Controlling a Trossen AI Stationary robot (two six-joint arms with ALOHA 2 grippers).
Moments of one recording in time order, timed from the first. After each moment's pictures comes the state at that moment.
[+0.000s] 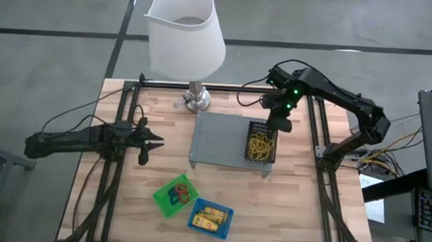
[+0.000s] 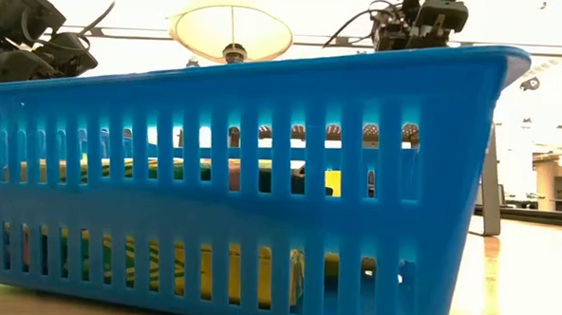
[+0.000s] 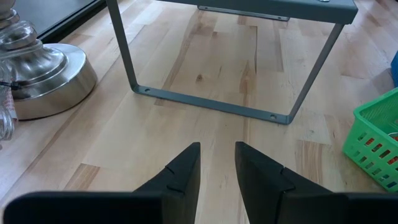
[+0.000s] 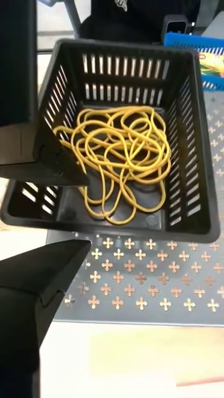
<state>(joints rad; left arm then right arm) 0.15 0.18 0.12 -0.44 -0.03 -0.03 -0.61 1.51 1.38 -1.30 -0.55 -0.42</state>
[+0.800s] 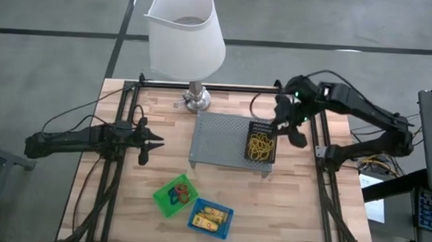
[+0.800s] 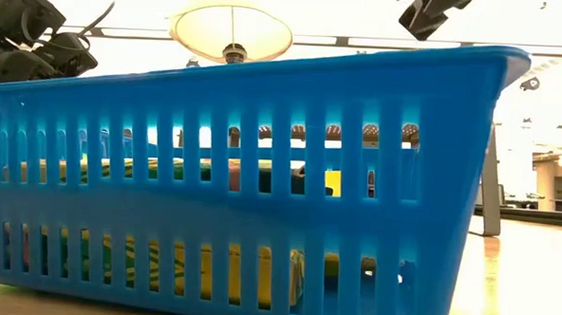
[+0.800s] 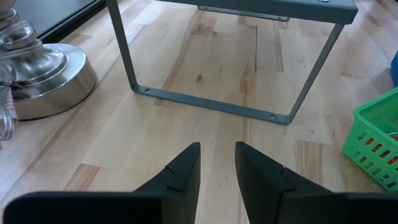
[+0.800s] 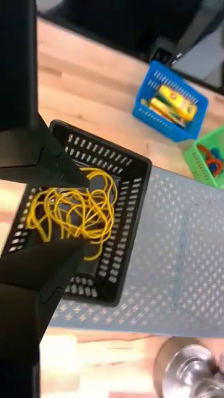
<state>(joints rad) 0.15 0.18 0.12 -0.44 -0.03 -0.03 -0.37 1.20 1.36 -1.14 -0.46 -0.34</state>
